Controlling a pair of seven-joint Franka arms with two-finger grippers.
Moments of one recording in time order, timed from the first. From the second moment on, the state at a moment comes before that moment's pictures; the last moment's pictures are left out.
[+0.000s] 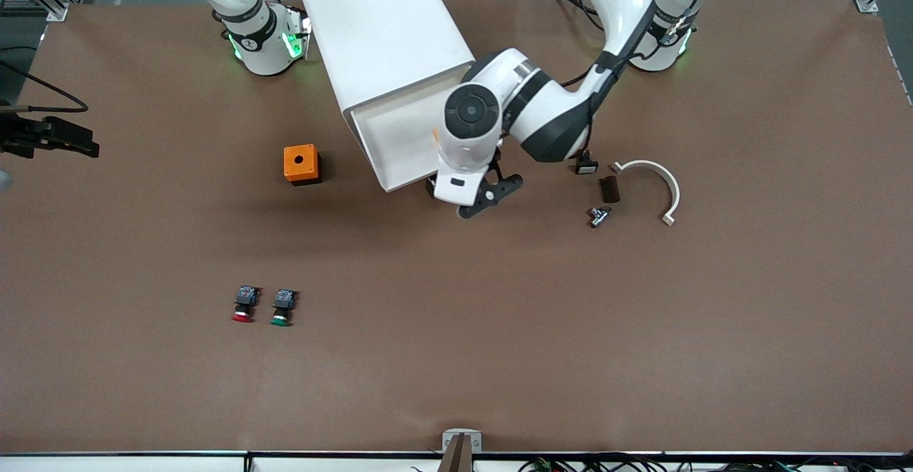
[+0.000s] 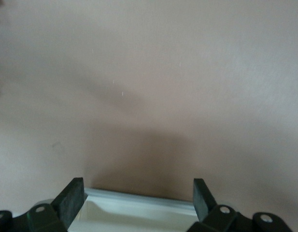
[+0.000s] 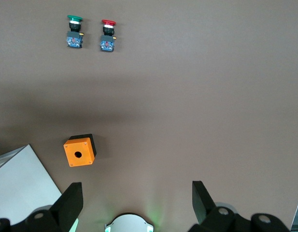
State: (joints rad) left arm -0.77 0.63 -0.08 -1.33 -0.12 1.86 -1.31; right arm 0.03 0.12 -0.11 -1.39 -0.04 1.34 -0.10
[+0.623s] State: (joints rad) left arm -0.90 0.63 -0.08 -1.34 -0.12 1.86 -1.35; right arm 0.02 -0.05 -0.11 -1.55 -0.01 1.42 -0.10
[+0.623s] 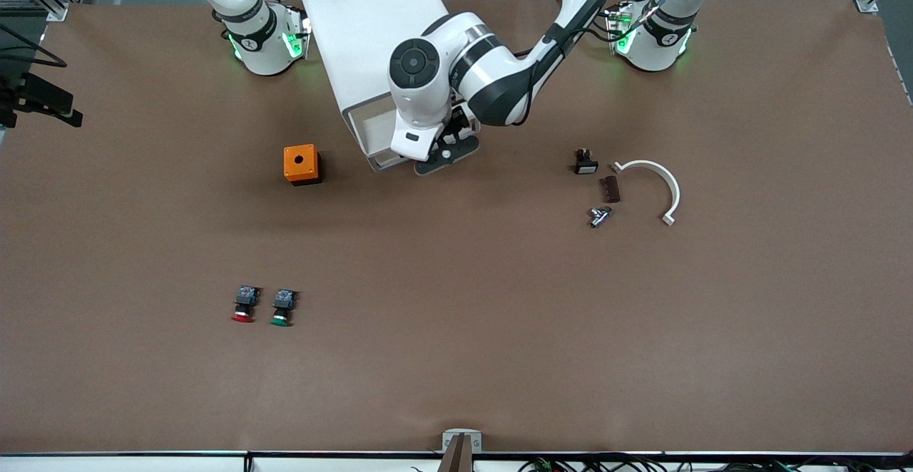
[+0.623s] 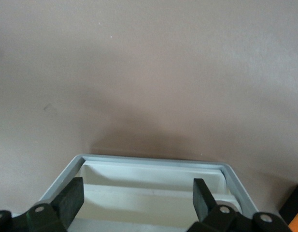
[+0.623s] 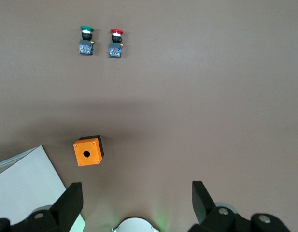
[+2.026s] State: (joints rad) left arm -0.89 0.63 -0.14 -1.36 -0.28 1.87 -1.40; right arm 0.01 -0.10 -0.10 -1.60 -0.01 1.50 -0.15
